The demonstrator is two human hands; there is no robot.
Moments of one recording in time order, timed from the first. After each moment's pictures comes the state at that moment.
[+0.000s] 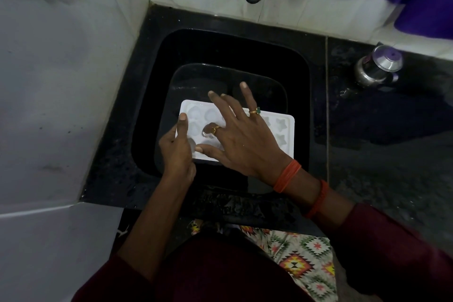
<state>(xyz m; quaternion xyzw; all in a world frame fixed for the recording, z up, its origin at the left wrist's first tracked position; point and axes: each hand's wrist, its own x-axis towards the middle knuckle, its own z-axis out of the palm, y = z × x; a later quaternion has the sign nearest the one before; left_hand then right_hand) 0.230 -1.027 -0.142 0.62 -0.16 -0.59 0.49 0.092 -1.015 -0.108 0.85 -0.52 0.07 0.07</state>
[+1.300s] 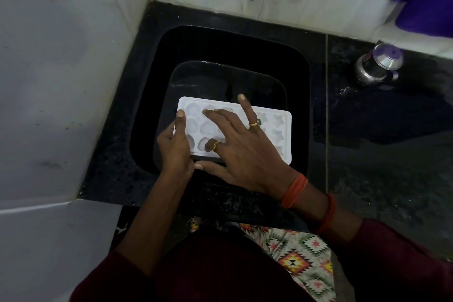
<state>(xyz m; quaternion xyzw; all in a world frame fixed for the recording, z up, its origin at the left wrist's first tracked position) 0.230 -1.025 -0.134 0.65 -0.18 -0.58 0.46 0.091 -0.990 -0.100 0.86 -0.50 0.05 0.03</state>
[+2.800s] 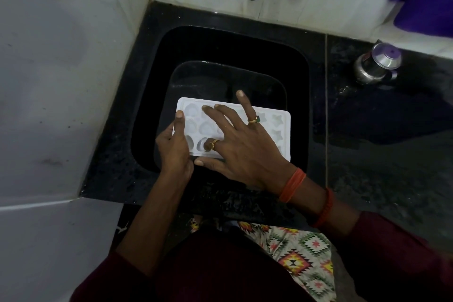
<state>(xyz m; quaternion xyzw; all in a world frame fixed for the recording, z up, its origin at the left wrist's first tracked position) 0.233 -1.022 -0.139 0.65 -0.16 -0.58 0.47 0.093 -0.992 -0.099 0.87 -0.49 0.03 0.06</state>
